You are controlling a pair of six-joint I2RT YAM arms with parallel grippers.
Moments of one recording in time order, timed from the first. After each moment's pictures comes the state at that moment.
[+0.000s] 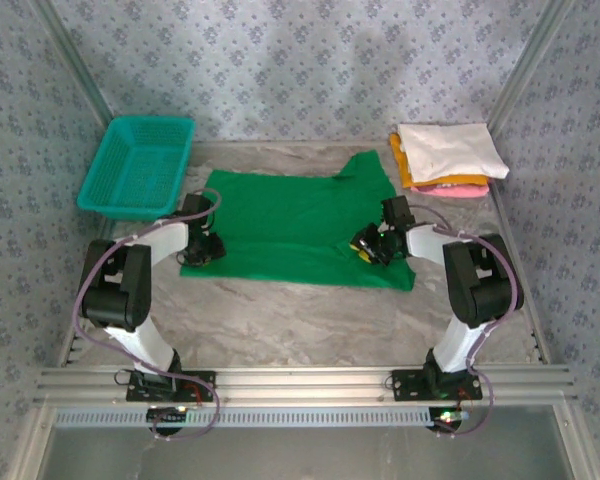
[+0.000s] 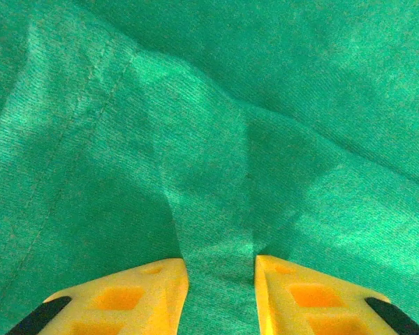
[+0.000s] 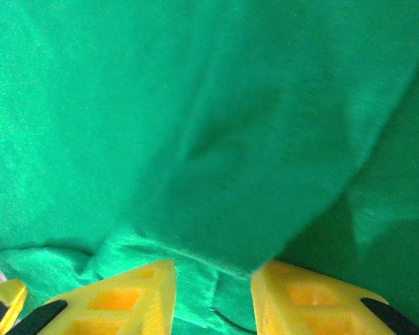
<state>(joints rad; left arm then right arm) -0.19 1.70 0.96 -0.53 0.04 -0.55 0.24 1.73 0.89 -0.22 -0.40 0.91</state>
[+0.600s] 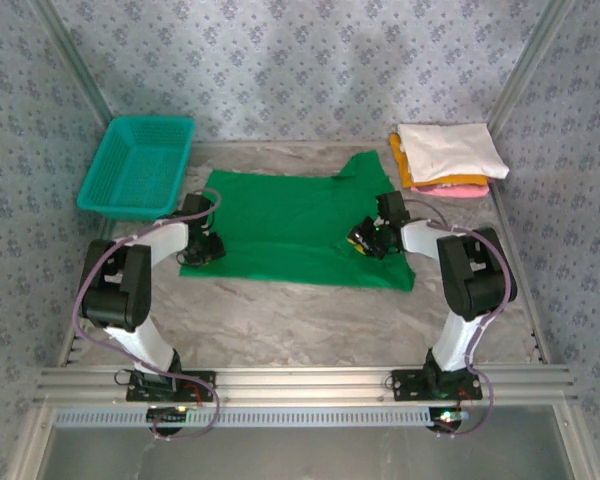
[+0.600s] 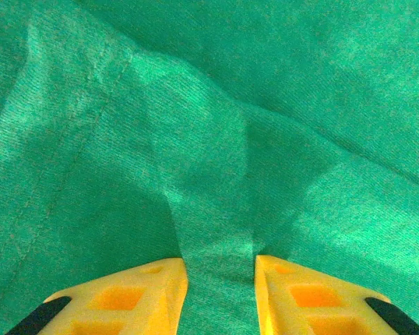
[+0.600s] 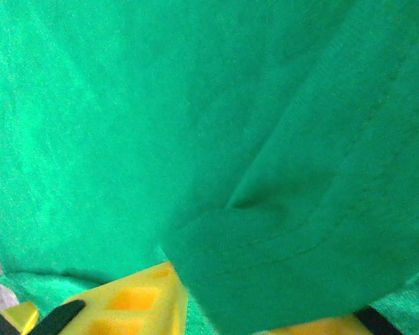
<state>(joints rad) -0.19 1.70 0.96 -0.53 0.04 -0.55 0.26 1.79 0.95 -0.16 -0.37 0.94</state>
